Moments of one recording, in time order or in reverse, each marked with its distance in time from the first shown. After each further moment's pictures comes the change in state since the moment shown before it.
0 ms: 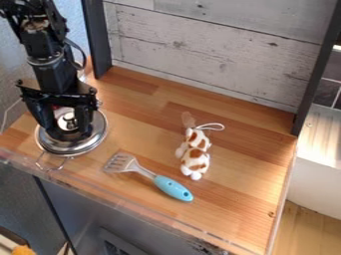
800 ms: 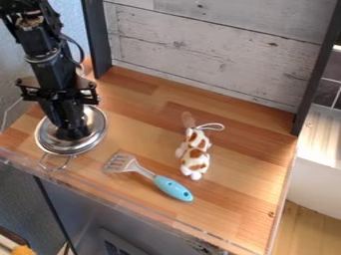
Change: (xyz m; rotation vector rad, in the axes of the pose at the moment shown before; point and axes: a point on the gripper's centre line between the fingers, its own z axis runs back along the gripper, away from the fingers) arm 0.003 -0.004 0.002 -0.057 -0.012 0.037
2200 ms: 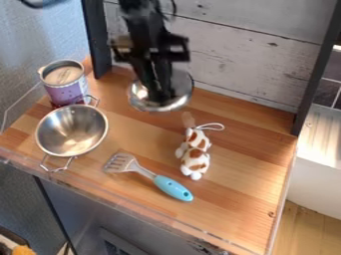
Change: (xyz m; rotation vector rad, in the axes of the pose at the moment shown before) arm 0.059 -0.120 0.017 -0.120 -0.088 -0.113
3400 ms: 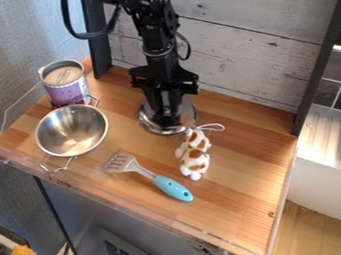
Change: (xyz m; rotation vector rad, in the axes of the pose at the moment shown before) arm 0.010 0.003 -0.055 0.059 0.028 -0.039
